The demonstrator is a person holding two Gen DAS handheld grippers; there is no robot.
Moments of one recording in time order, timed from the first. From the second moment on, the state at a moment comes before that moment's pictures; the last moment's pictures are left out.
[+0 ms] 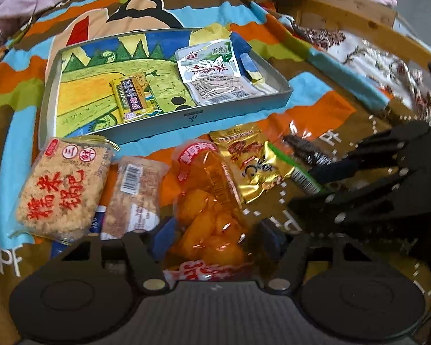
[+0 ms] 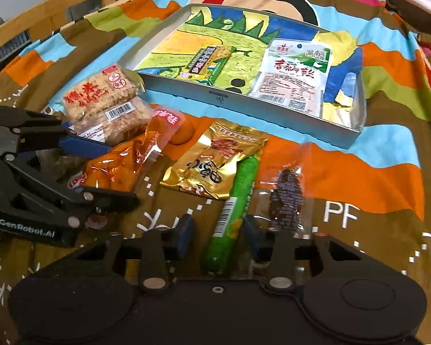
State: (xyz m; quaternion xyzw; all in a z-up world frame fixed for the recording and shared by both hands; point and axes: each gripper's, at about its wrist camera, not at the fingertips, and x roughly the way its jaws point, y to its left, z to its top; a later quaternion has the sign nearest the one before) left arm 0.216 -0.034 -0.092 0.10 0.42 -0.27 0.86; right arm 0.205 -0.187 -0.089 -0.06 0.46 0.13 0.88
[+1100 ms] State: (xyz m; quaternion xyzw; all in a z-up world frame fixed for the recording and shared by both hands) left arm 0.205 -0.034 -0.087 0.07 0.47 -0.25 0.84; right arm 0.194 -0.196 -0.087 0.02 0.49 0.11 0.86
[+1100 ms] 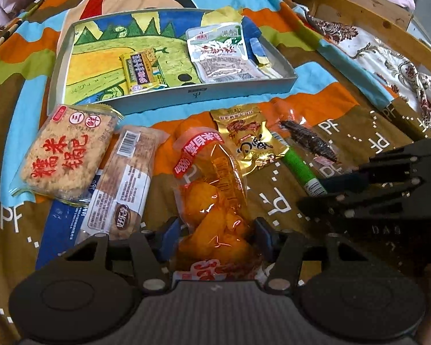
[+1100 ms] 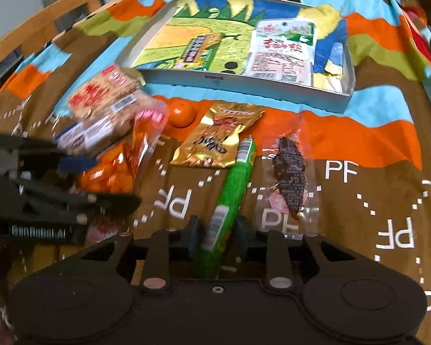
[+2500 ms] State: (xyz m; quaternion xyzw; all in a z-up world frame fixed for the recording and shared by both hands) left arm 0.199 -0.032 -0.083 0.04 0.44 -0.21 0.87; right arm 0.159 -0.144 -0.100 -0.27 0.39 0.09 0.88
